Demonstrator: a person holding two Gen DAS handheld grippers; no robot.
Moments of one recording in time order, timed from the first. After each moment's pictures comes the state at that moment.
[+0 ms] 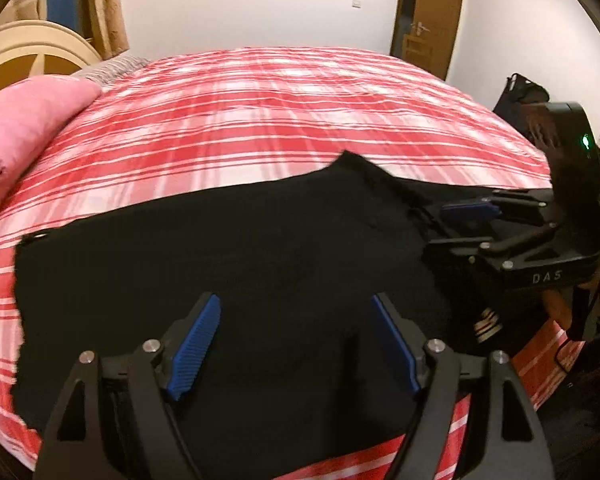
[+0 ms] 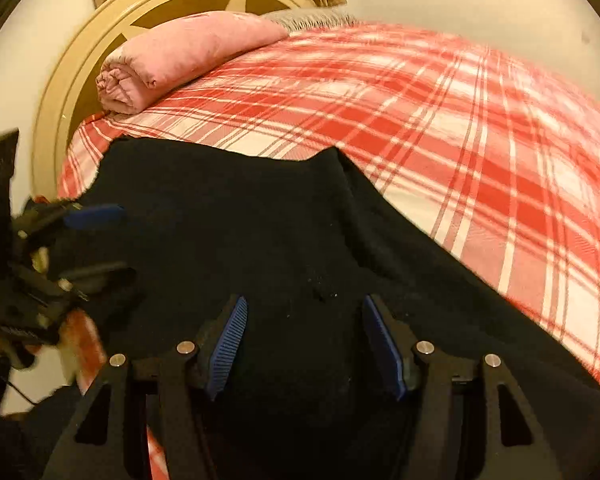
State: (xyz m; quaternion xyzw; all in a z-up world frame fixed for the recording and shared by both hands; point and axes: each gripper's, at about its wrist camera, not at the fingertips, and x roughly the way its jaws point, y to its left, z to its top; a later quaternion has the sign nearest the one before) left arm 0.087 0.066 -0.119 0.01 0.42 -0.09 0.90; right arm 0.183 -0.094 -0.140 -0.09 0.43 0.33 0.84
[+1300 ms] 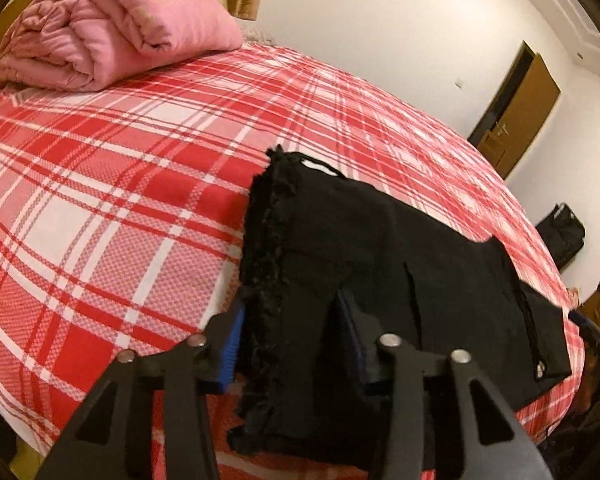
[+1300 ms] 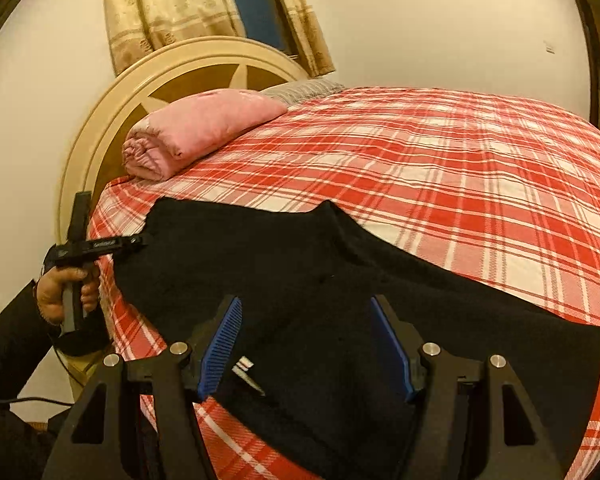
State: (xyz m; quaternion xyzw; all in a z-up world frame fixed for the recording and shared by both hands) left arm 0.070 0.258 -0.153 -0.20 0.38 0.01 0.90; right arm 0.106 -0.157 -0.092 0.00 0.33 0.33 0.88
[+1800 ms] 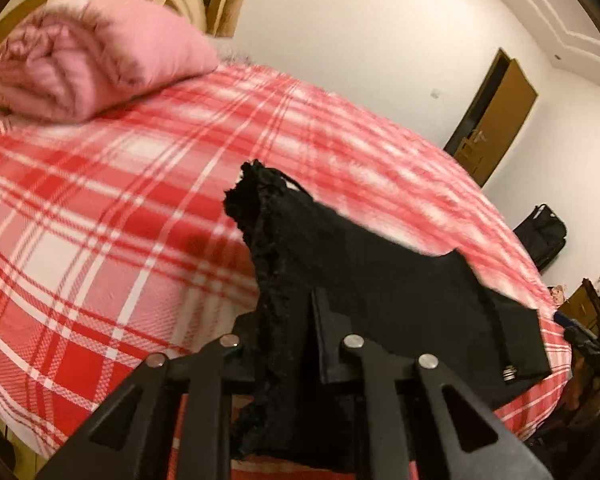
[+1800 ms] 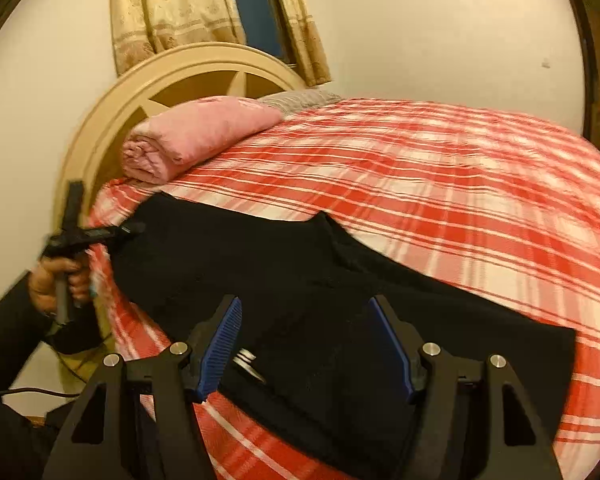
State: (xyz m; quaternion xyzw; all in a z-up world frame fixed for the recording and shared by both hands) left arm 0.058 0.237 -0.110 -0.19 0.34 -0.03 0.92; right arm 0.087 -0.173 -0.075 -0.02 0.31 0.31 0.90
